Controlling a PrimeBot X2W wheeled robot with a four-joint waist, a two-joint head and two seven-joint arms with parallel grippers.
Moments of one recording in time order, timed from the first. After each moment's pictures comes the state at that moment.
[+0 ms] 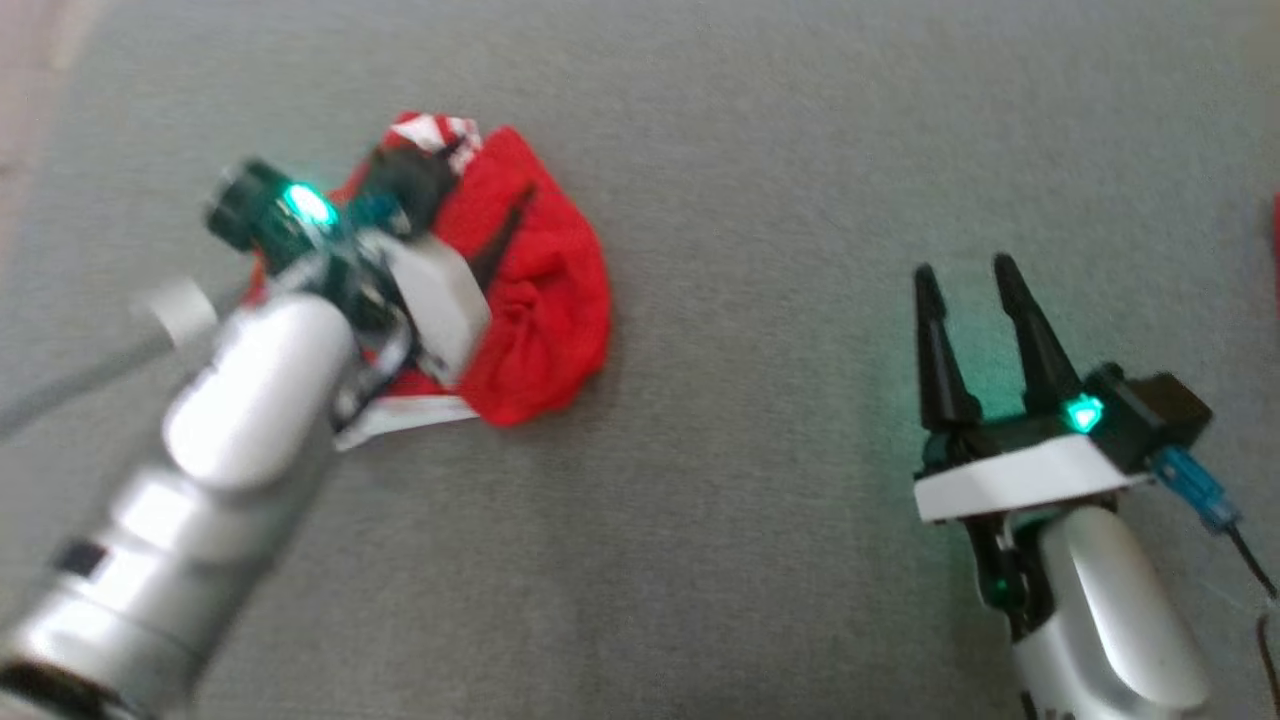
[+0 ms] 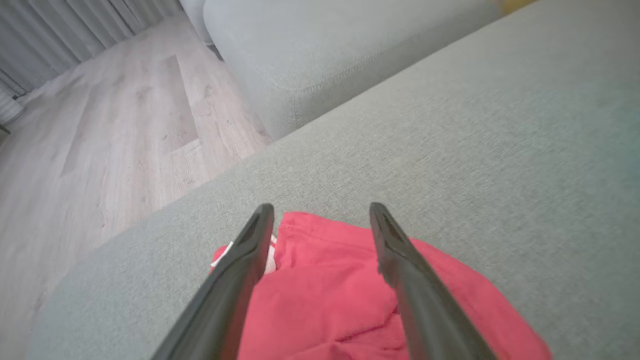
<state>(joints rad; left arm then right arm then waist) -0.80 0.29 -0.68 0.53 -0.32 -0.13 0.19 -0.22 -0.05 0.14 0.25 0.26 0.13 -0.25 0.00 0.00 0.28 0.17</state>
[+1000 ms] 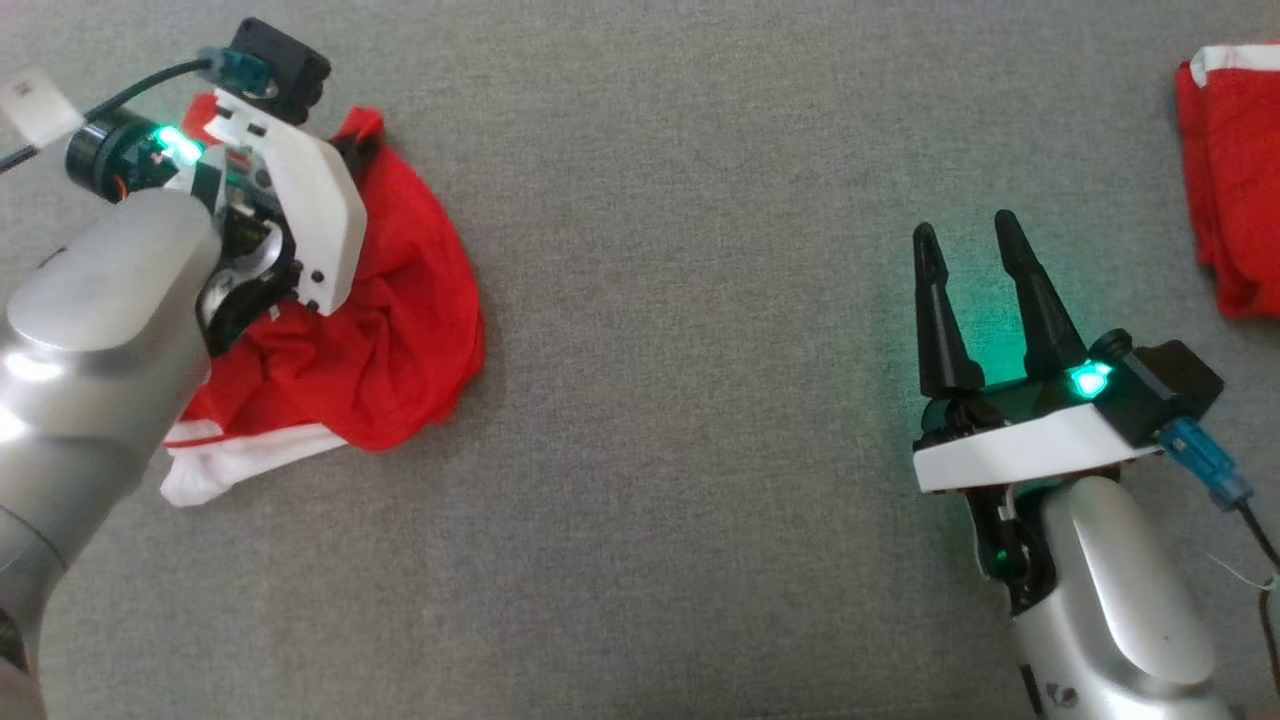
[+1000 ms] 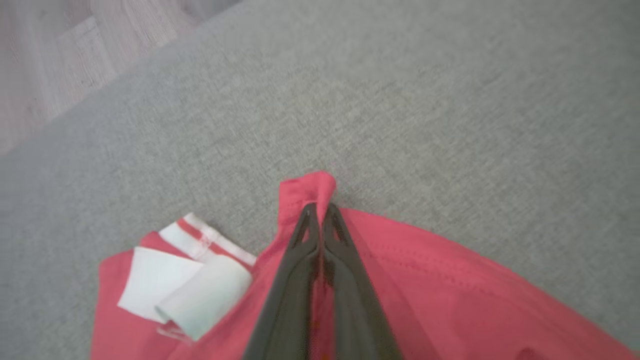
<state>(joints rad) -1.16 0.47 -1.21 0.75 -0.95 -0.13 0.35 -0.28 -0.05 0.16 0.22 0.26 0.13 -0.25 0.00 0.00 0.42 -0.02</state>
